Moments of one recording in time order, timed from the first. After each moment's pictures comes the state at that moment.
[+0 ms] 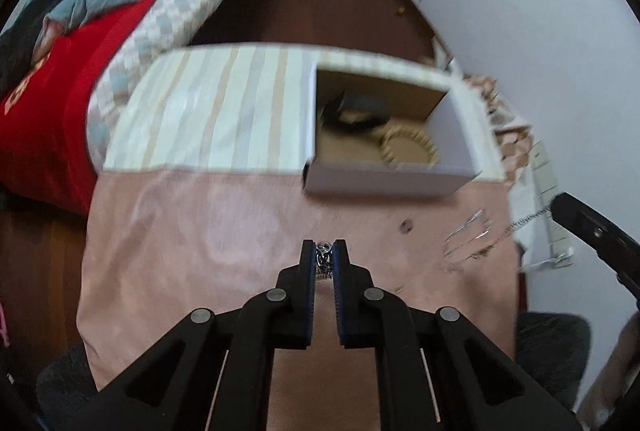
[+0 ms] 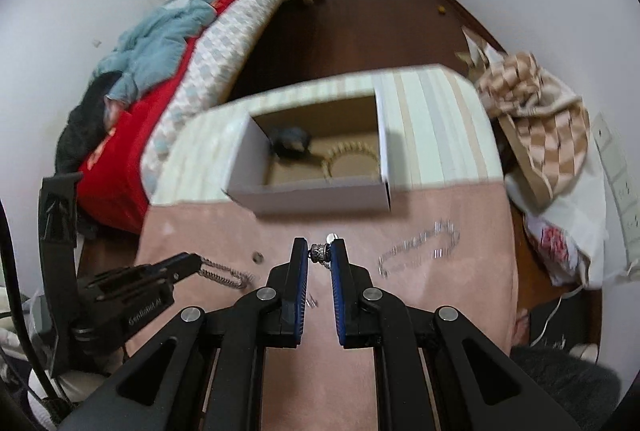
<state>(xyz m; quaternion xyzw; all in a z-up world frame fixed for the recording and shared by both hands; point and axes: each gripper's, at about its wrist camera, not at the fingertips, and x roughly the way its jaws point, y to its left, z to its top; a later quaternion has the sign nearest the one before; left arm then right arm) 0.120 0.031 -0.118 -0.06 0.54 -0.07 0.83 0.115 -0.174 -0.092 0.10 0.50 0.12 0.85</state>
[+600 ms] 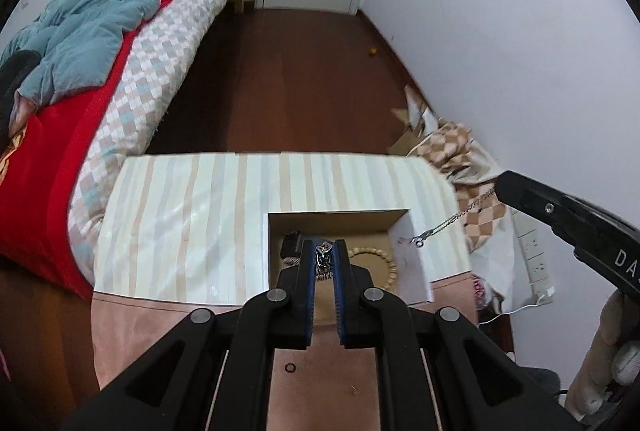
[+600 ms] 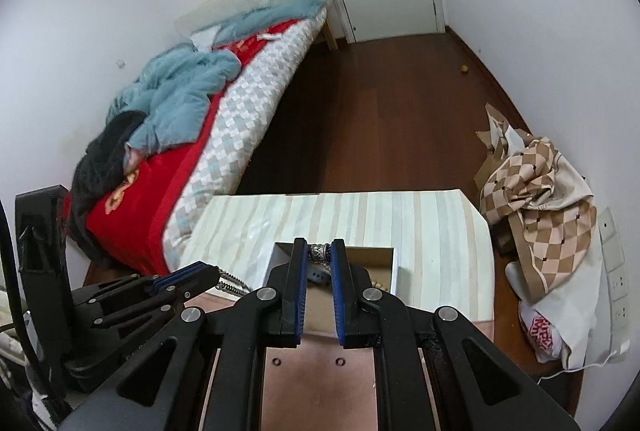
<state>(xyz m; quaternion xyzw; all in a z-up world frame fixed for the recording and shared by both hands) 0.231 0.007 -0.074 -0.06 0.50 -0.10 0.86 0.239 -0.166 -0.017 0.08 0.46 0.14 0.87</state>
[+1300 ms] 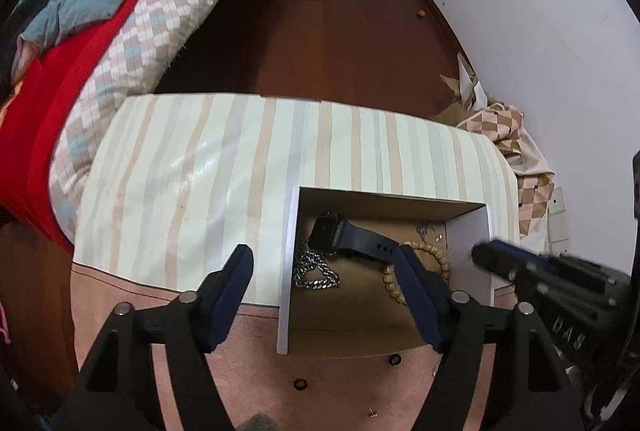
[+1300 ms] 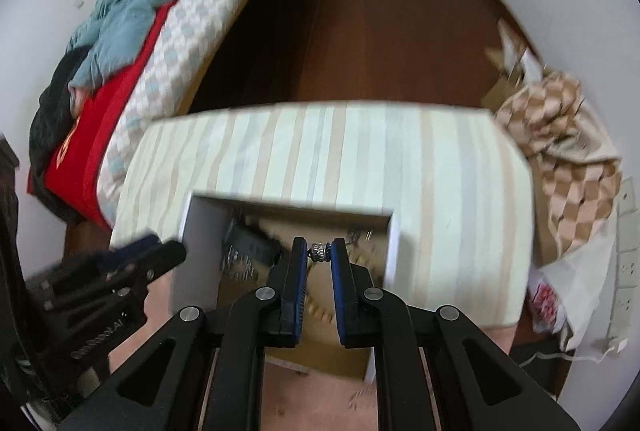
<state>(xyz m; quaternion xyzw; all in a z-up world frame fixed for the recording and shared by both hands) 0.265 0.012 -0.137 -0.07 0.57 -0.03 0.82 0.307 -0.155 -0.157 0.05 0.61 0.14 0.78</state>
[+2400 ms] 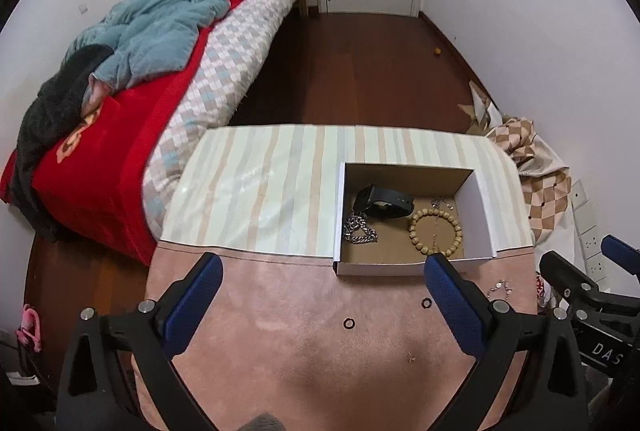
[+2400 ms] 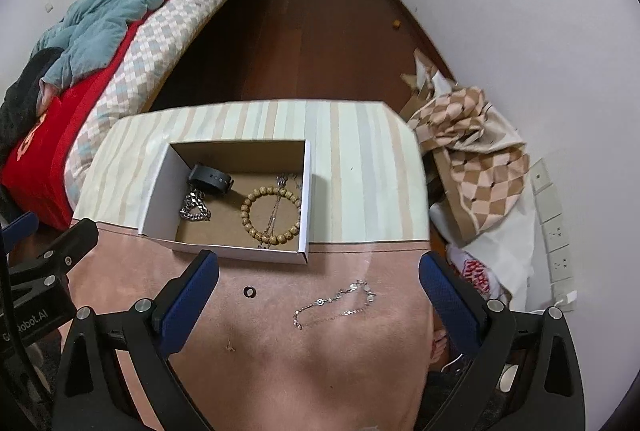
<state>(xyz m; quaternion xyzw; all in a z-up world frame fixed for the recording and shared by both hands) 0.149 0.011 -0.068 0.00 0.48 0.03 0.88 0.170 -0.178 -0.080 -0.02 0.52 0.01 0.86</state>
